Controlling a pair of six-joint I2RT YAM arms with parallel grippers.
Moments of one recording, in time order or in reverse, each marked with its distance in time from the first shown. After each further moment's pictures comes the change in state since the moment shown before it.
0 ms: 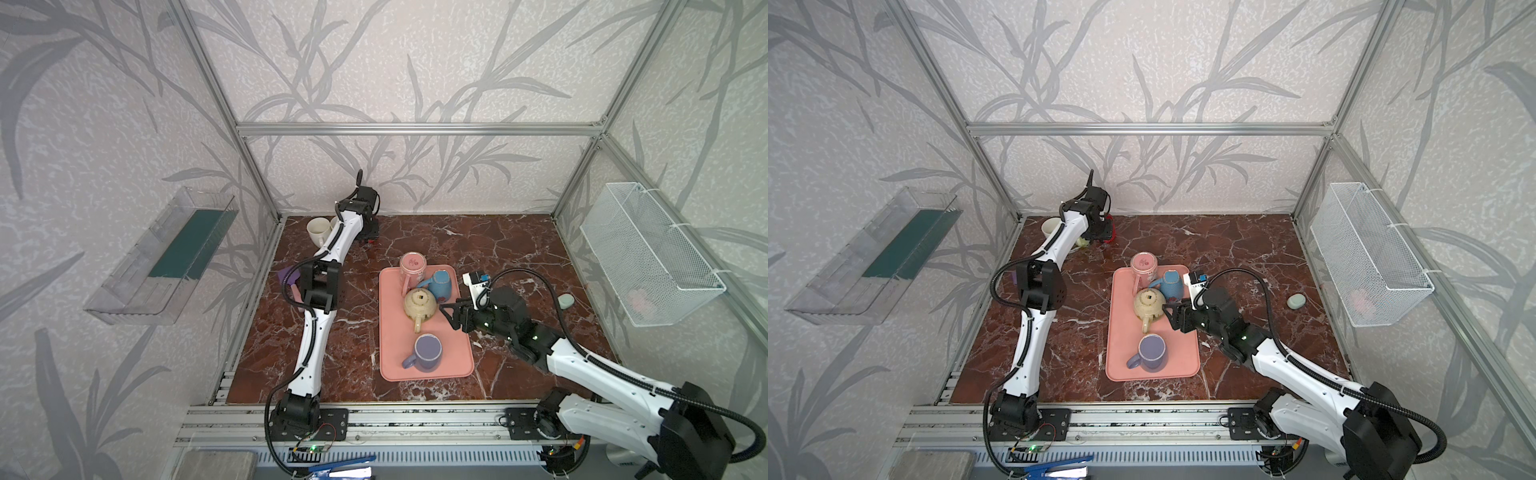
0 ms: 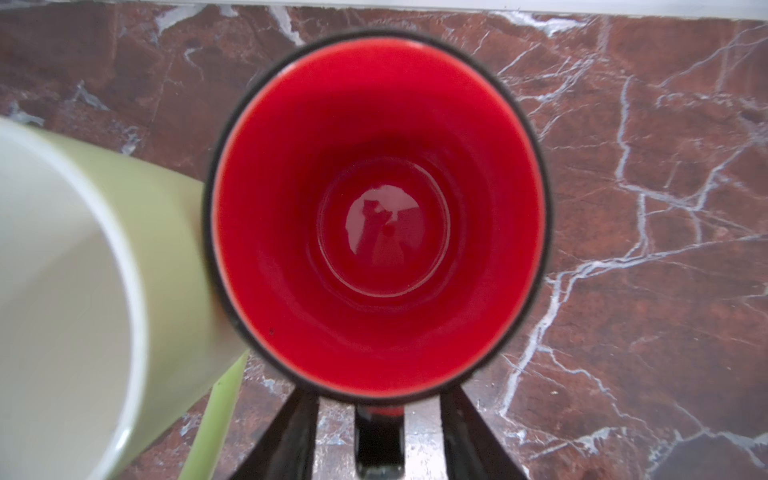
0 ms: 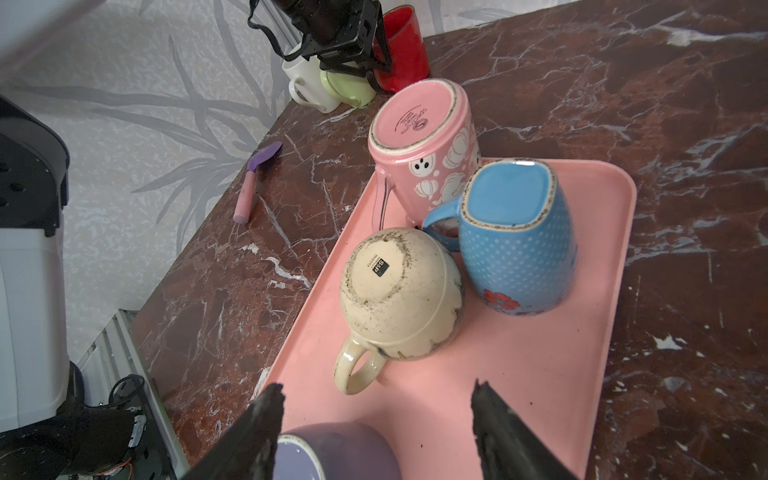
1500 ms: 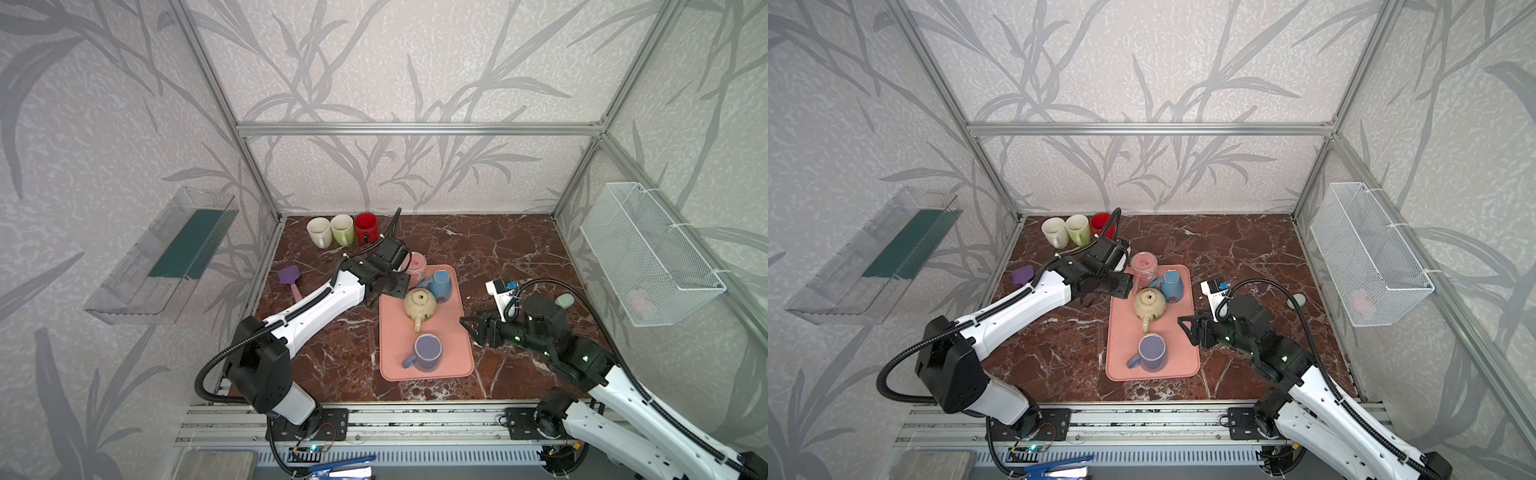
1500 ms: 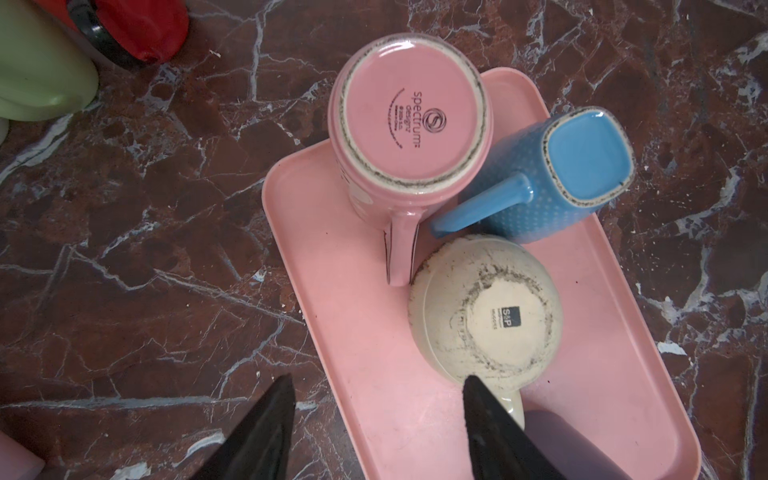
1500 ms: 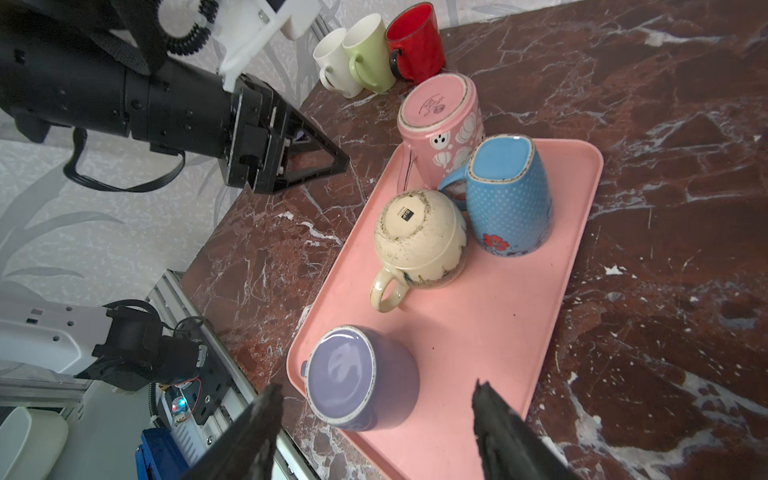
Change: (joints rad) left arm -0.418 -1.003 -1.237 0.348 0.003 -0.035; right arm -0.003 -0.344 0.111 -0.508 -0.050 -0.016
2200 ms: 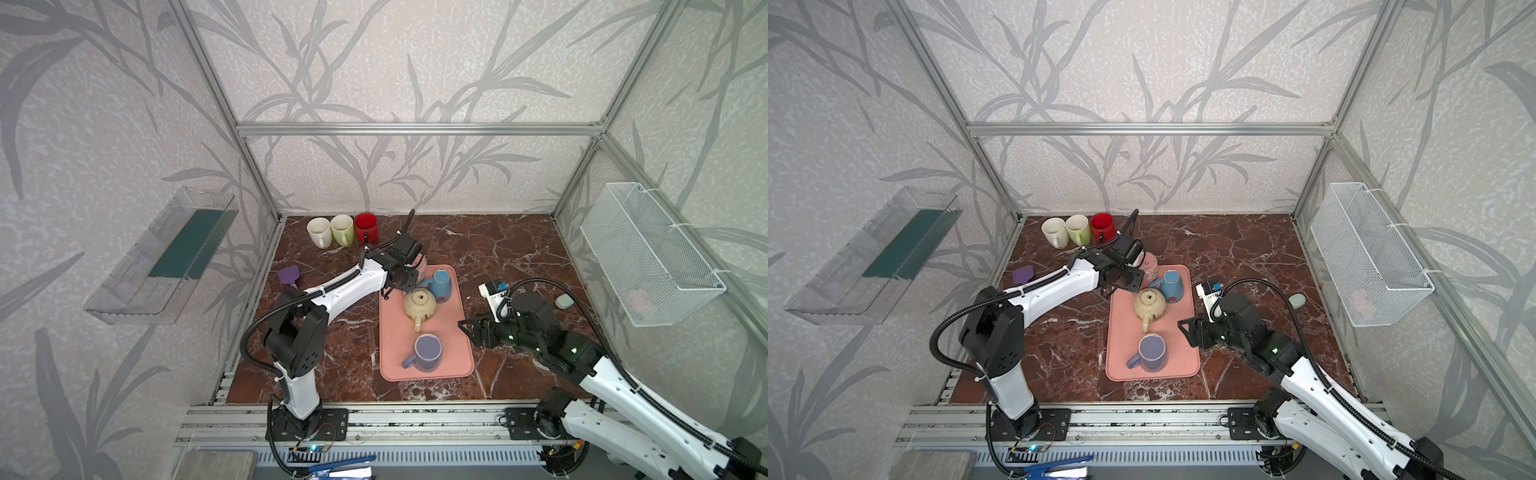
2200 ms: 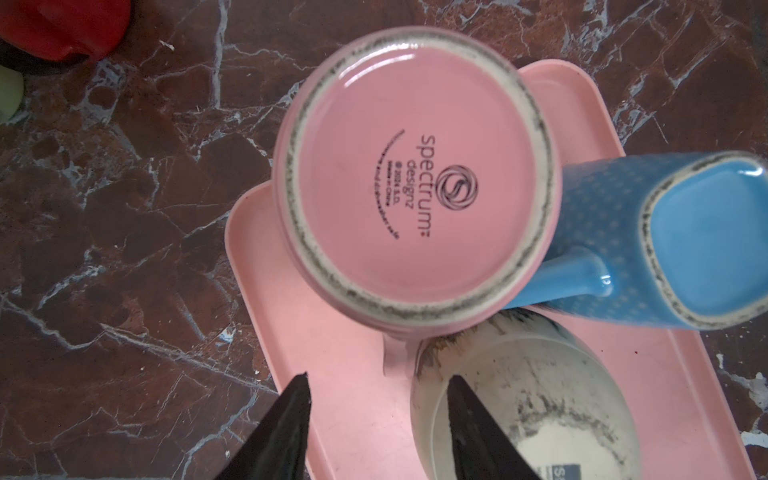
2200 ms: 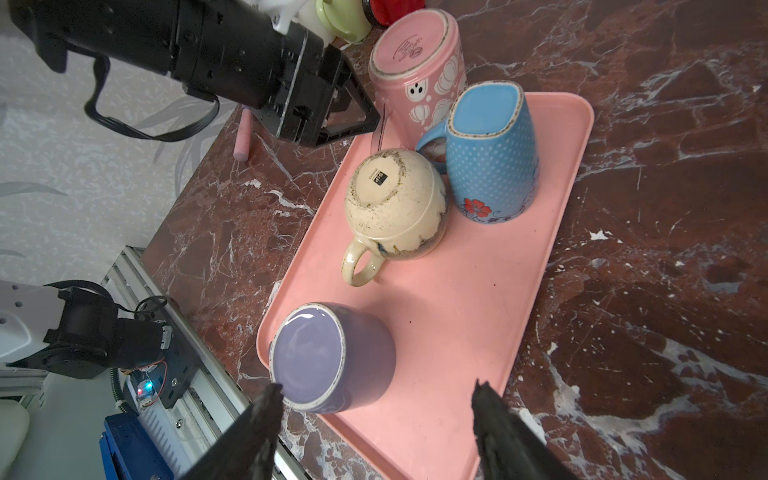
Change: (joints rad) left arm 0.000 0.252 0.132 0.035 -0.019 0.013; right arm -0.006 0.089 0.000 -0.025 0.011 -0.037
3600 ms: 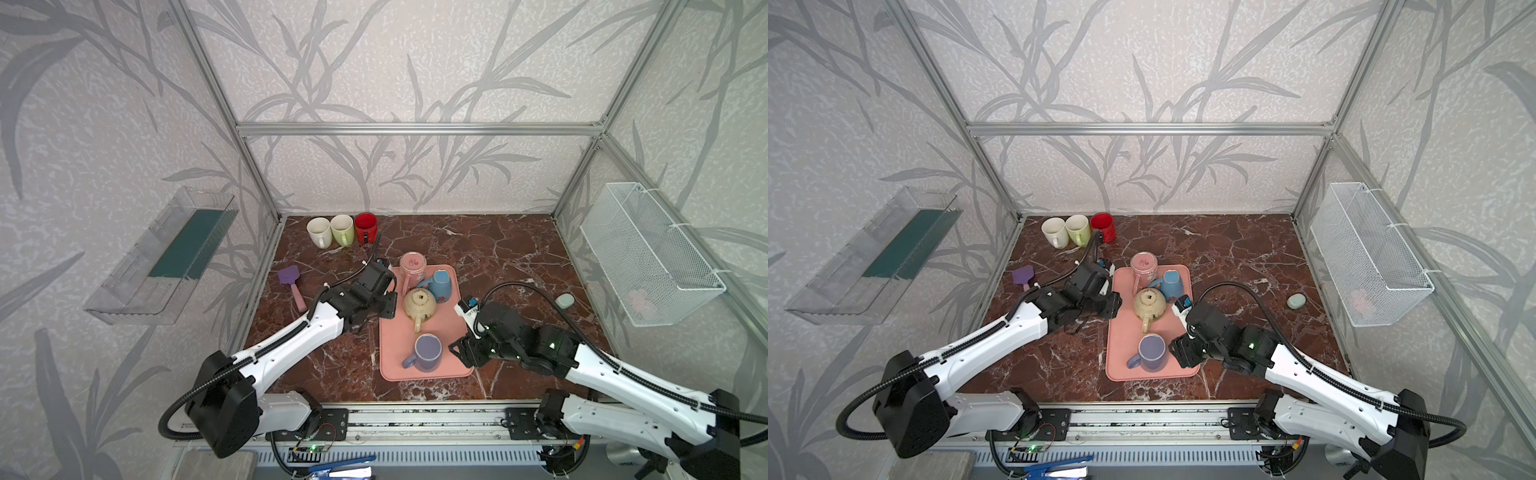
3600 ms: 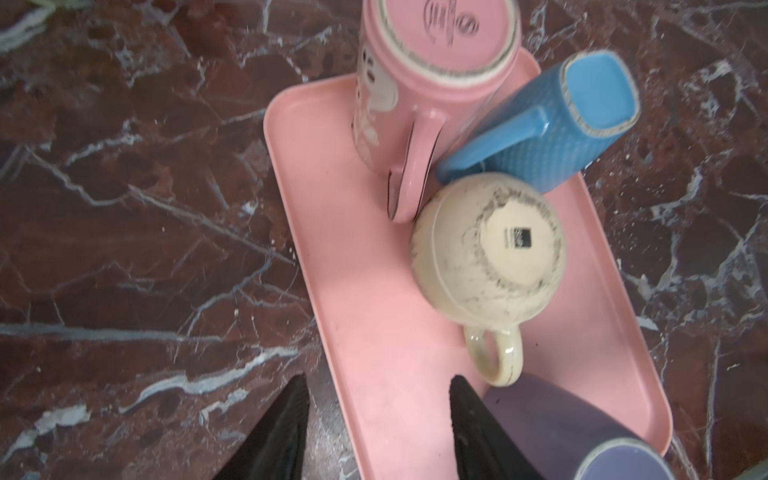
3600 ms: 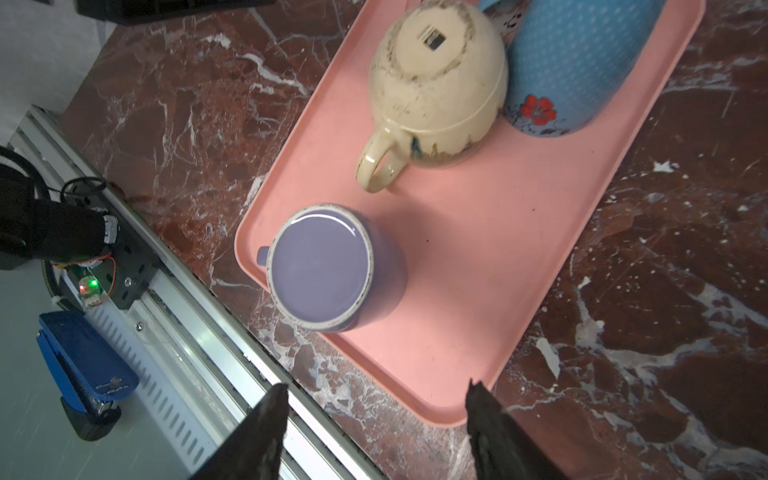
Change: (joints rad) left arm -0.029 -0.549 -0.502 0.091 0.035 -0.172; right arm 0.318 0.164 0.110 -0.224 0.188 0.034
